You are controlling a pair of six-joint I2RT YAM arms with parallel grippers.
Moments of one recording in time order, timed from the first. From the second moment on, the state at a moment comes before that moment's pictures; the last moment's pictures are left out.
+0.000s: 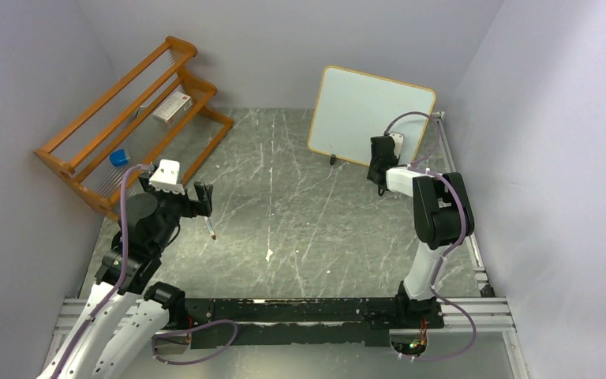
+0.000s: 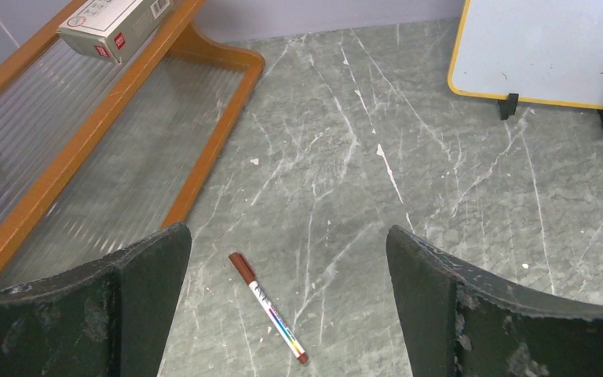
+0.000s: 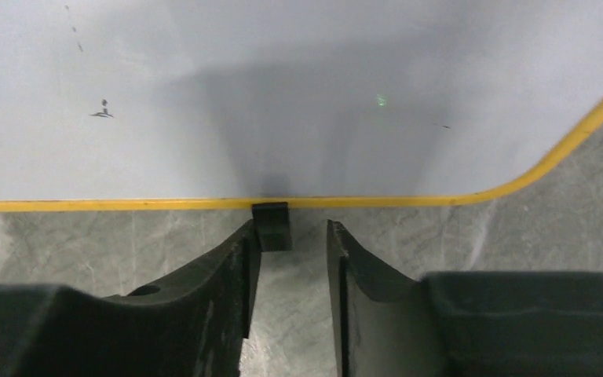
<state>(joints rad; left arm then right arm) -0.38 0.51 0.66 -0.29 -0.19 -0.06 0.16 1.86 1.02 0.04 0.39 0.29</state>
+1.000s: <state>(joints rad) -0.38 0.50 0.65 -0.28 -0.16 -0.06 0.26 1.65 0.78 0.08 0.25 0.17</state>
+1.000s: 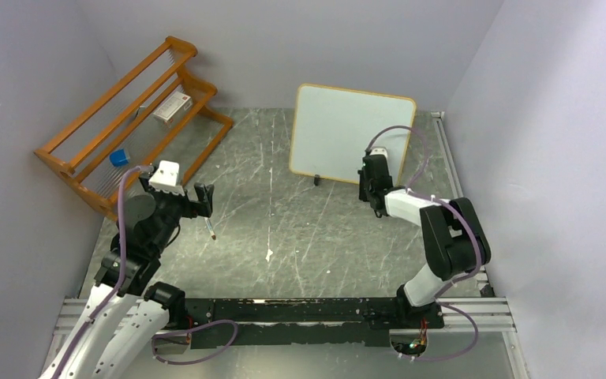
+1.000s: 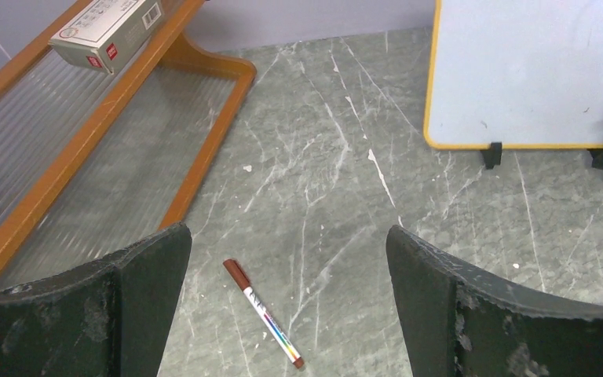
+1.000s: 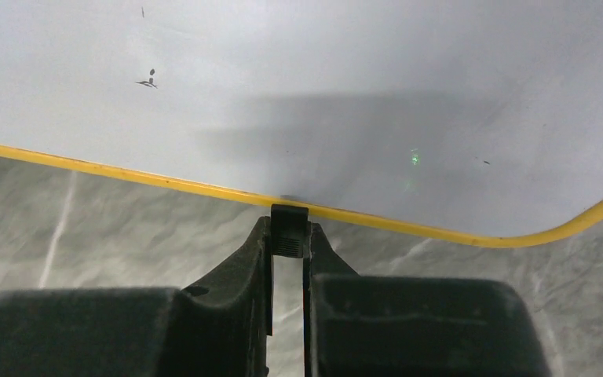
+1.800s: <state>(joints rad) -0.38 0.49 0.65 -0.29 -0.18 -0.08 0.56 1.37 0.62 -0.03 0.10 0.12</state>
